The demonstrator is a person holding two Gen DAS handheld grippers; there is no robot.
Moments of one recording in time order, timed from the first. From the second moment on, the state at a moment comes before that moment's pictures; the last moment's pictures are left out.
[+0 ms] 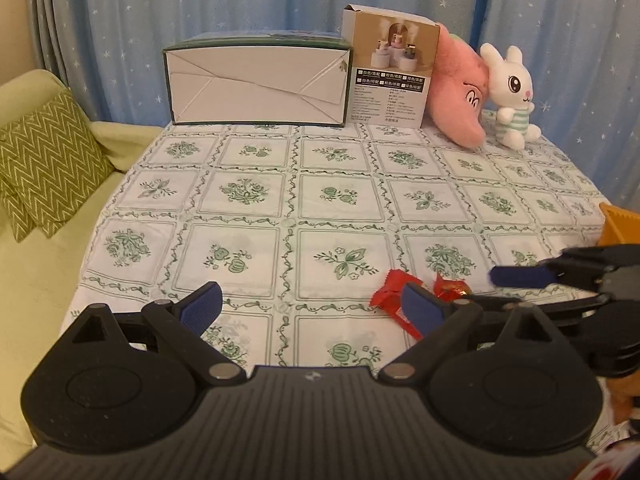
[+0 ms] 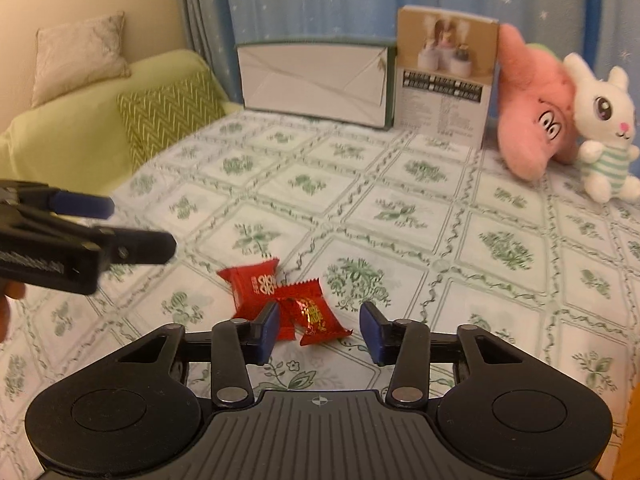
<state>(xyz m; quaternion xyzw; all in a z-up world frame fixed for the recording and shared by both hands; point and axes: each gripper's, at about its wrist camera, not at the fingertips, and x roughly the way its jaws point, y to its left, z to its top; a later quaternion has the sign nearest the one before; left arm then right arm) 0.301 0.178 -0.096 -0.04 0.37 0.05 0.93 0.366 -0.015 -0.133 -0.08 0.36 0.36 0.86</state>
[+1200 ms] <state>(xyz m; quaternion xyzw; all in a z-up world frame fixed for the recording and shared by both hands) 0.331 0.132 -0.127 0.00 0.39 -0.03 0.92 0.387 -0.049 -0.134 -0.01 0.40 0.28 0.87</state>
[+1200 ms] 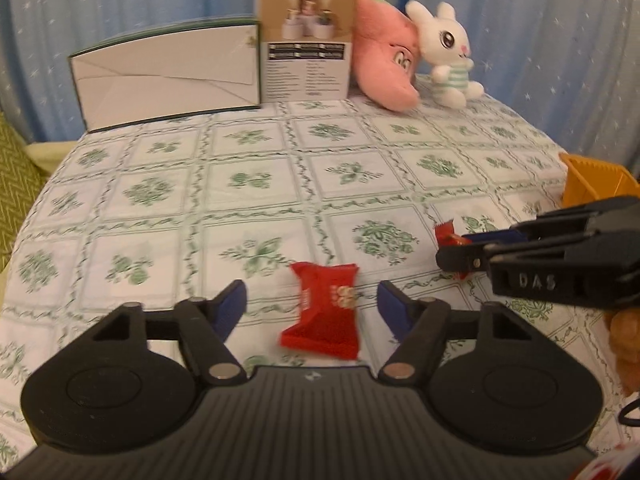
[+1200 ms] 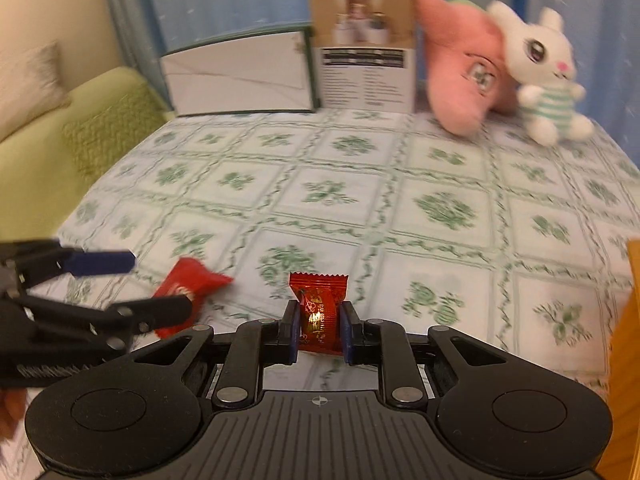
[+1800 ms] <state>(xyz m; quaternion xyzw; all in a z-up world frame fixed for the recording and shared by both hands) 0.339 0.113 -0.137 0.02 0.41 -0.03 0.91 0.390 -0.065 -0.127 0.02 0.40 0.27 0.88</state>
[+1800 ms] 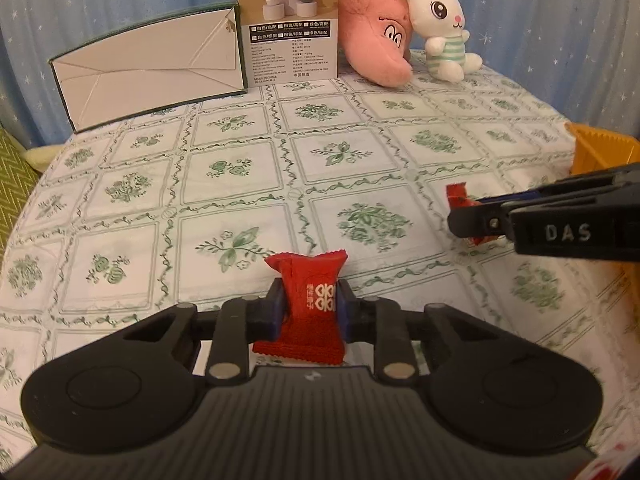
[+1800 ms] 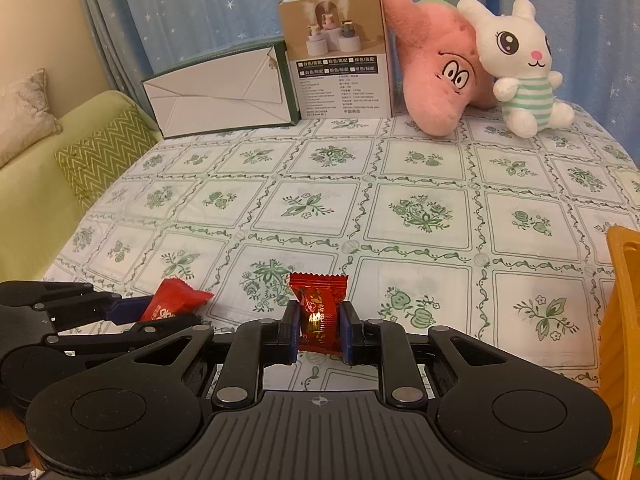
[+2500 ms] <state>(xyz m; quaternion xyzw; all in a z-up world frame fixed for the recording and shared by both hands) 0.246 0.059 -0.075 -0.03 0.38 -0.04 0.92 0.283 -0.131 -0.075 0.06 0.38 0.22 0.90</state>
